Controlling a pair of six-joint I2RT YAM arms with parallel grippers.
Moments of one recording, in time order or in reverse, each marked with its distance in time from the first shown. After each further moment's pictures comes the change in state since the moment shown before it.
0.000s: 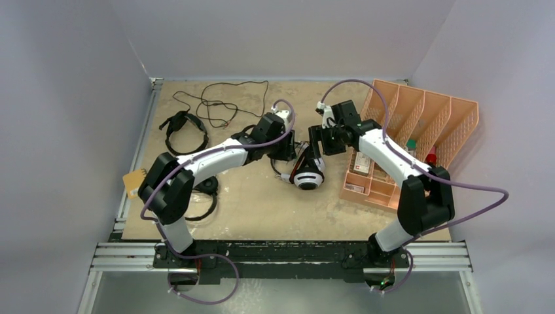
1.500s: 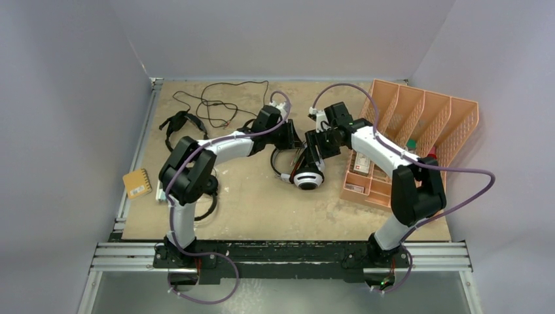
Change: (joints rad) left arm 0.107 0.229 0.087 0.285 0.262 -0.212; right arm 0.022 0.092 0.026 -0.019 -0.015 -0.074
